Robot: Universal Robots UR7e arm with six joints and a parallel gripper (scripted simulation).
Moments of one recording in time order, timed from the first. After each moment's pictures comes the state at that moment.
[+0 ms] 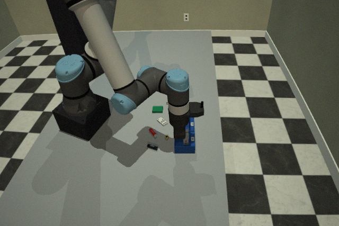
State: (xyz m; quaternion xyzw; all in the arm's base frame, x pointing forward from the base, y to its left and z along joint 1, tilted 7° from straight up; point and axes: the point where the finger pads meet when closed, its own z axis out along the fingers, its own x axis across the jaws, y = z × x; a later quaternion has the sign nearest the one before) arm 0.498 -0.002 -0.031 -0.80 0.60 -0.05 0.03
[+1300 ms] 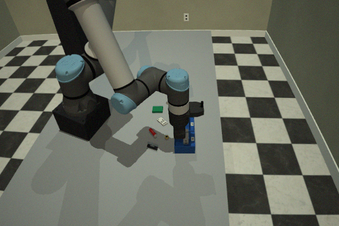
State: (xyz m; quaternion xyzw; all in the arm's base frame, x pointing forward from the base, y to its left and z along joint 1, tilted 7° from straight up) arm 0.497 -0.002 -0.030 -0.80 0.60 -0.05 0.03
